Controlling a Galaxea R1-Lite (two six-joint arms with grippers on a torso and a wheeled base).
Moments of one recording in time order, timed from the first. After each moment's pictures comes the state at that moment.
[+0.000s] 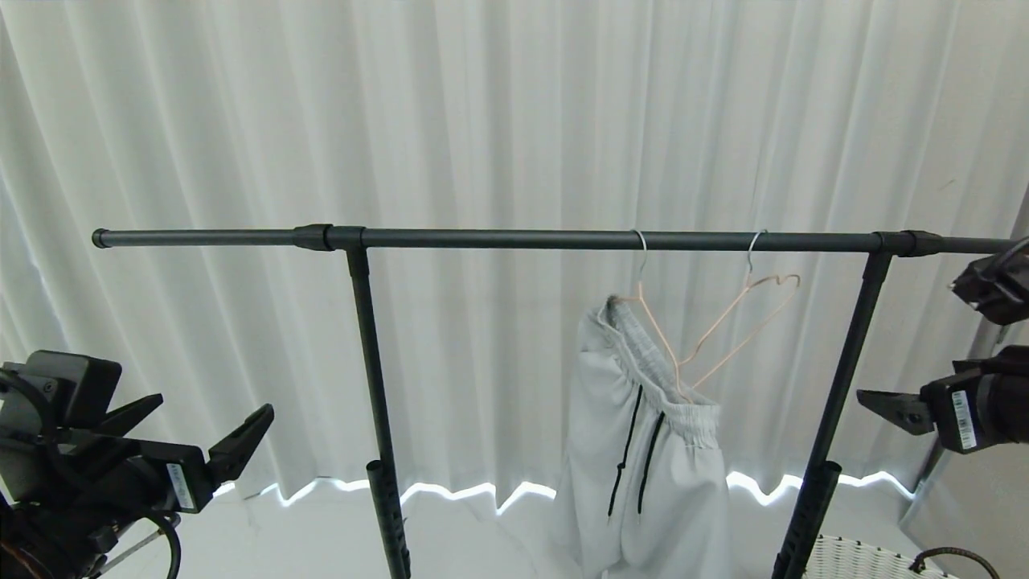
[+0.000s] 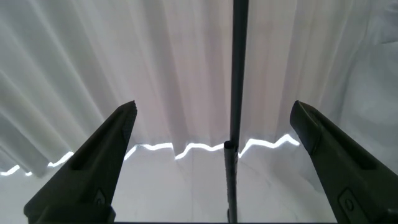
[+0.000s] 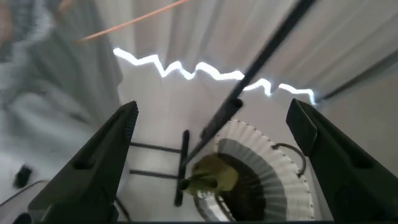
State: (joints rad) left arm -0.01 1.26 -0.11 -0.95 -0.01 0.14; right arm 0.32 1.22 -0.77 0.08 -0.21 -0.04
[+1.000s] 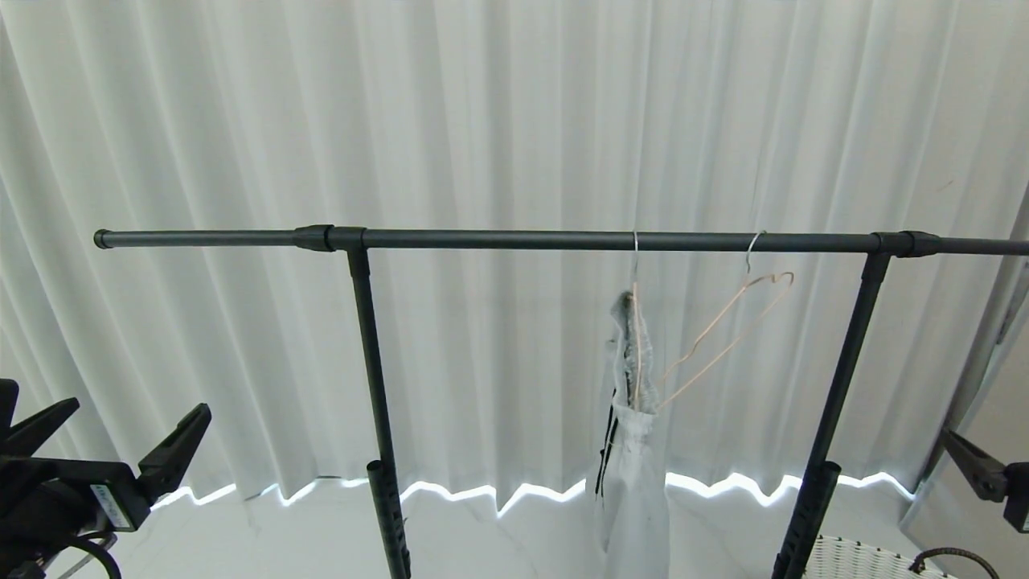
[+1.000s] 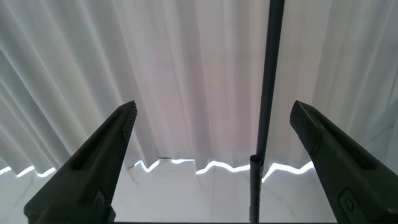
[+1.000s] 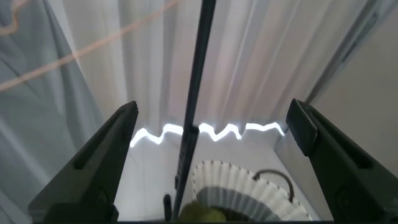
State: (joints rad) left arm 0.05 1.09 -0.07 -0.94 0.03 0.18; right arm 0.09 1.05 -0.12 -0.75 -0.19 -0.08
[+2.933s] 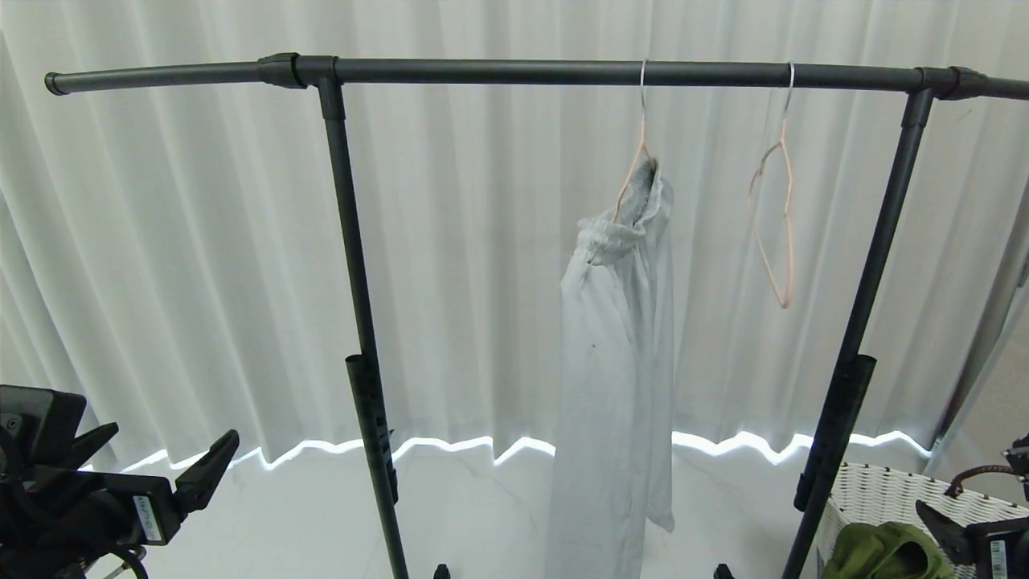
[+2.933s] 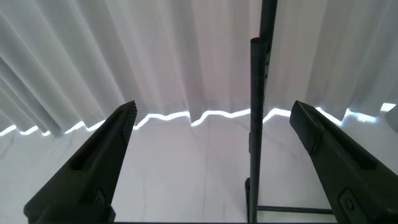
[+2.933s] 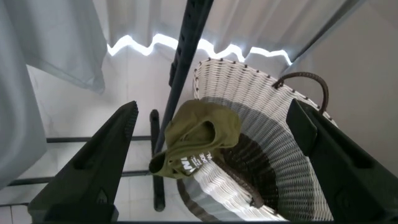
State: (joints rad) left arm 0.05 1.20 -0.04 -0.94 0.03 0.18; right arm 0.05 1.21 -0.02 -0.75 -0.19 -0.15
